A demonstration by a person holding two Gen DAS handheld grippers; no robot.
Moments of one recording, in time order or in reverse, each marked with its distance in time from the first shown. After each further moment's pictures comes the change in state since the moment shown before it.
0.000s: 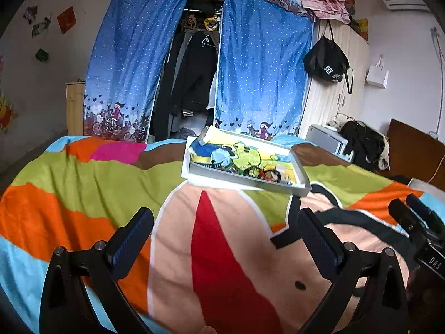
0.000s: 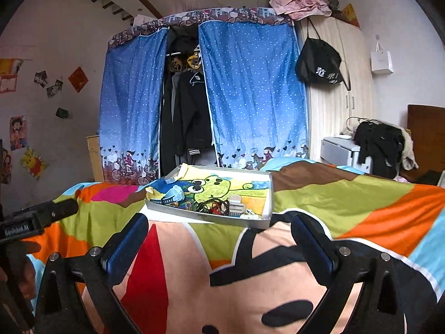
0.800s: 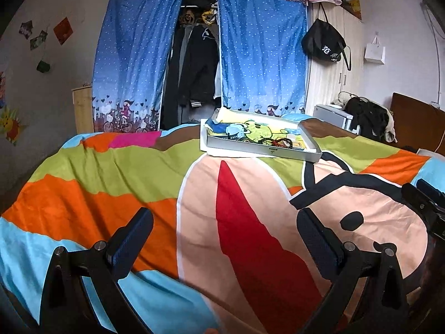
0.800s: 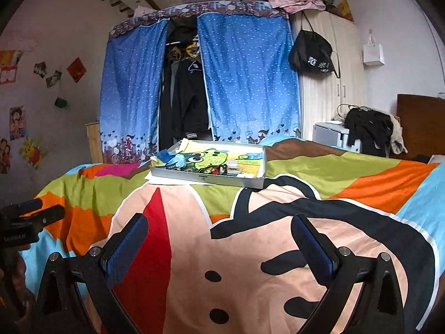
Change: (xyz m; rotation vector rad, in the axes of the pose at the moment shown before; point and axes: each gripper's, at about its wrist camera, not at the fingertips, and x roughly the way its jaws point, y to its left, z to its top) left arm -0.024 0.016 -0.068 0.087 0.037 0.050; right arm -0.051 0.011 -0.066 0.007 0.051 -0.031
